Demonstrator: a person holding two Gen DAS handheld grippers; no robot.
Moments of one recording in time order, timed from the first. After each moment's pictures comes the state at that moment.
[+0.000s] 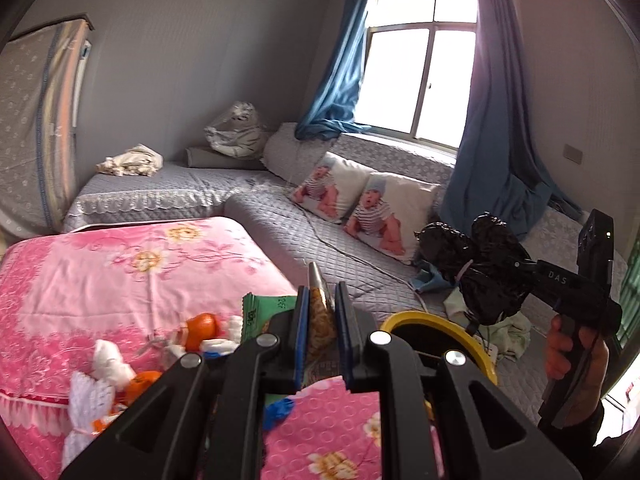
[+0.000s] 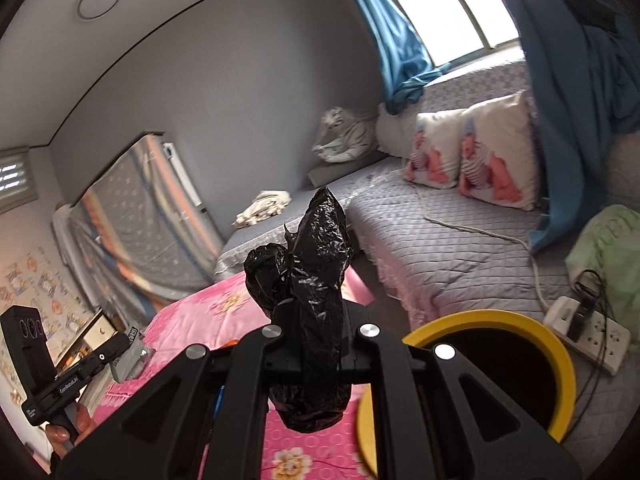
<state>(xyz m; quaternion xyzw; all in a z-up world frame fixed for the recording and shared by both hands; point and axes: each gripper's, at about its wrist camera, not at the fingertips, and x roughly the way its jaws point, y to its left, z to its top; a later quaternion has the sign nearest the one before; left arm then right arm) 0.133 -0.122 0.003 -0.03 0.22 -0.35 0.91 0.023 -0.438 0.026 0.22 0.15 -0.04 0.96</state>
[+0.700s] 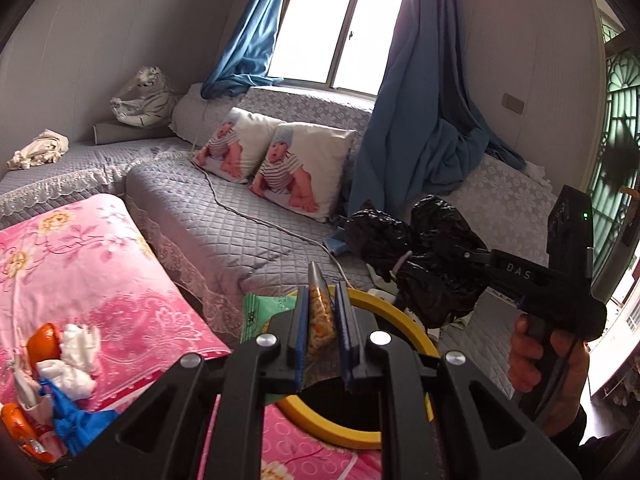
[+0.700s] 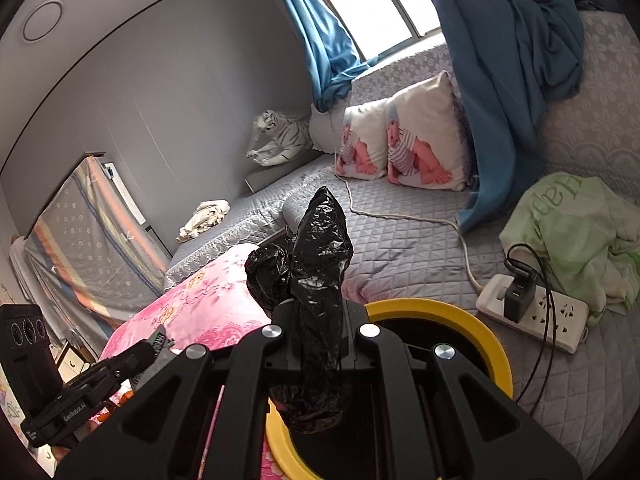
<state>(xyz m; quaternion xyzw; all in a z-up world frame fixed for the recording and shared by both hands) 0.148 -0.283 -0.044 0.01 0.27 -0.48 0.83 0.000 -0.518 -0.016 0.26 0.17 -0.14 0.94</state>
